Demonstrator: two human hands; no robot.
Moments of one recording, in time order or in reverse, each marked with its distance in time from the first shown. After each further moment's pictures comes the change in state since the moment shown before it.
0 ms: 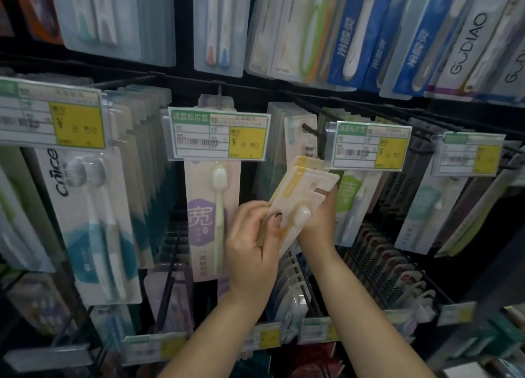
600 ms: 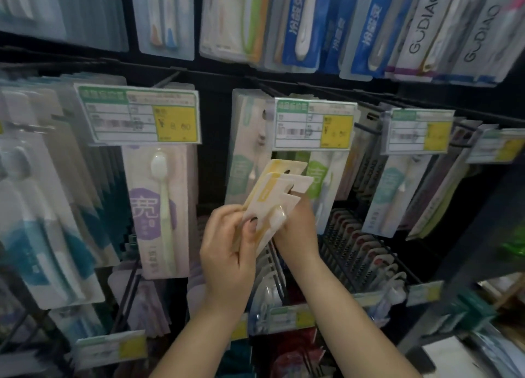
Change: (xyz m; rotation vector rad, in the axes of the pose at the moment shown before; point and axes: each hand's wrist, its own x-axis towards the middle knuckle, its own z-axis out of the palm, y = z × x) left_hand -0.023 0.004 0.013 0.046 0.002 0.077; right_hand -0.026 0.025 -0.024 0.332 -0.225 0.060
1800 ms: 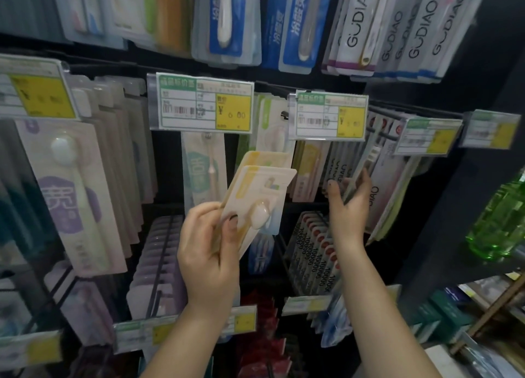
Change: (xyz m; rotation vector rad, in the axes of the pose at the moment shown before) left_hand -0.026 0.038 0.062 0.057 0.100 0.061; right_hand 0.027 0.071 -0.144 -0.040 0.432 0.201
